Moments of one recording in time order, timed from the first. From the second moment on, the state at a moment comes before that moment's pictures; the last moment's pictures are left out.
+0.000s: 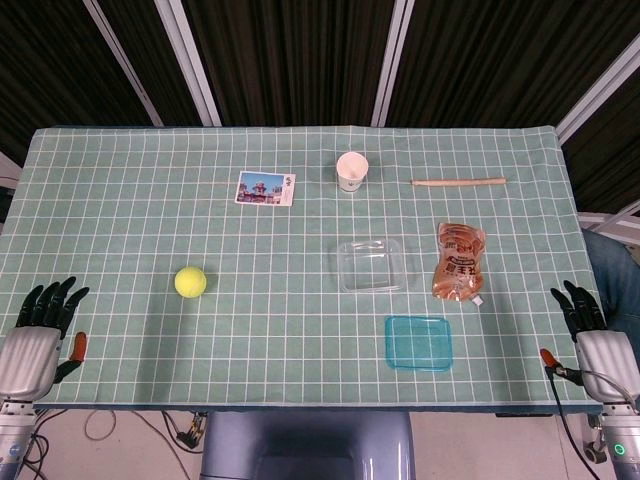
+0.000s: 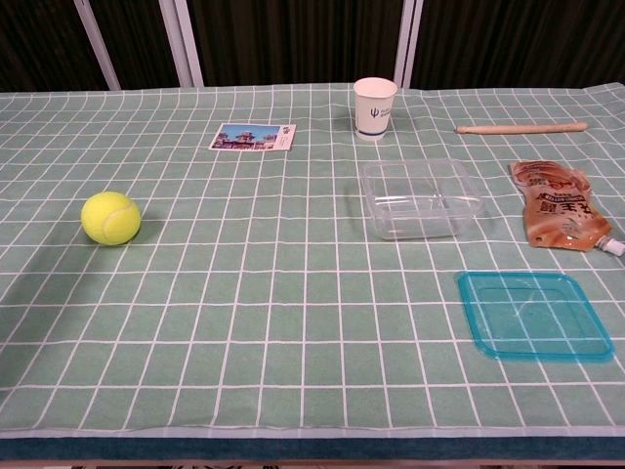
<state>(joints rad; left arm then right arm) -0.08 -1.18 -0.01 -1.69 1.55 1.50 0.20 0.08 -1.22 0.06 -1.36 -1.56 1.51 0.14</state>
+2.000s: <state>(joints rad) -0.09 -1.16 -0.02 -1.73 1.49 1.46 0.18 0.38 -0.97 0.05 -2.02 -1.16 0.98 -0.37</state>
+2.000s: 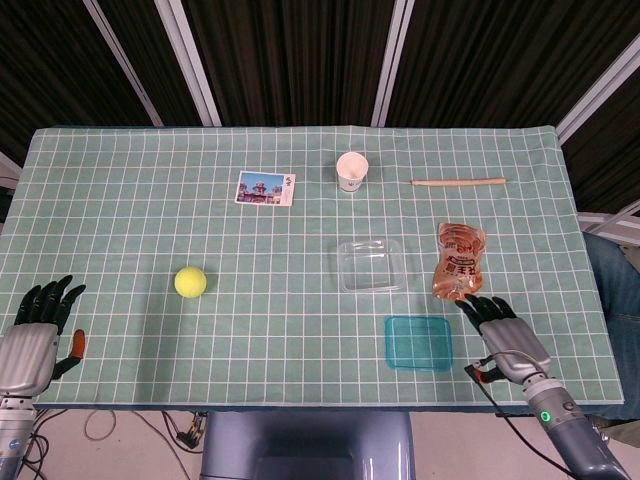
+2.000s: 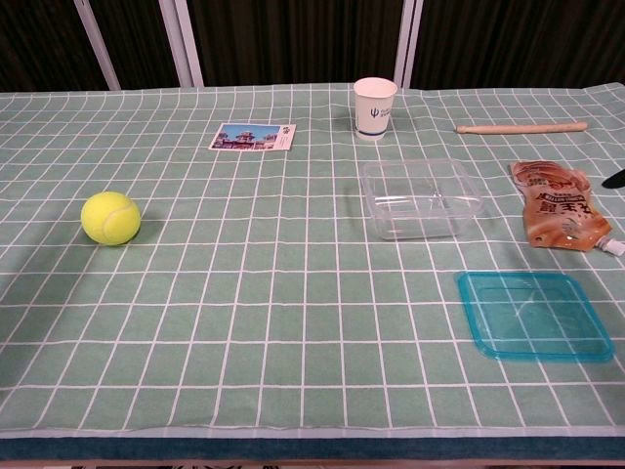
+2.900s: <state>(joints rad) -0.09 -1.16 -0.02 -1.74 1.46 1.44 0.17 0.51 -1.31 0.06 -2.00 -0.85 1.11 -0.64</state>
